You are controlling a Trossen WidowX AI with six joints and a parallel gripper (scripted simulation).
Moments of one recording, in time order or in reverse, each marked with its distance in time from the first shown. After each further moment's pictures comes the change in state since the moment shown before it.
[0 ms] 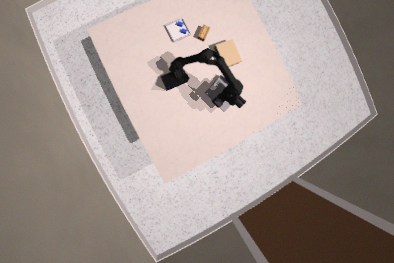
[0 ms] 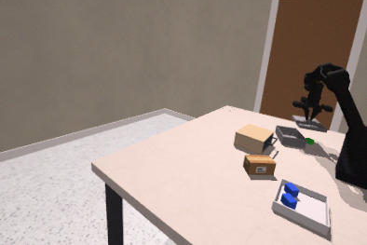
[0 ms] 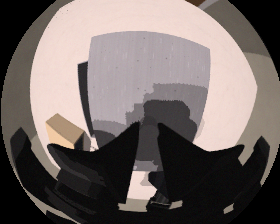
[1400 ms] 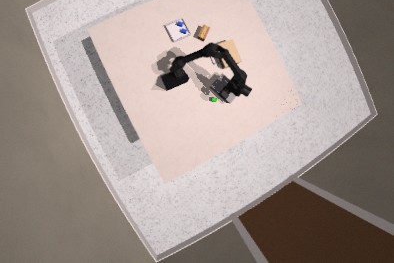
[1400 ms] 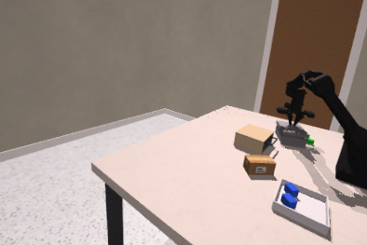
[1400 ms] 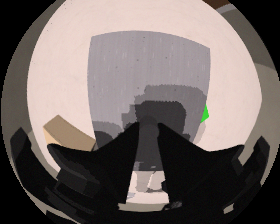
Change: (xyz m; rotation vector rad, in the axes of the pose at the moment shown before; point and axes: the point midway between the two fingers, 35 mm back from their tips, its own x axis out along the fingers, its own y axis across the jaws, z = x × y) arm 0.048 0.078 -0.004 -0.070 -0.006 -0.002
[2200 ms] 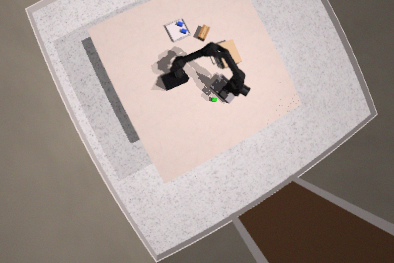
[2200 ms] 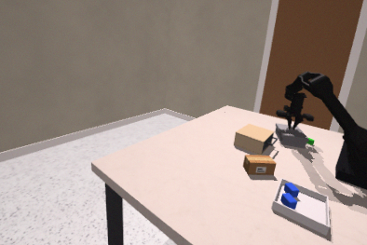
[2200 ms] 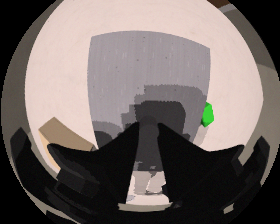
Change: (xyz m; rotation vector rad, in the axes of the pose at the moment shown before) arm 0.019 0.000 -0.002 -0.002 -0.003 -0.001
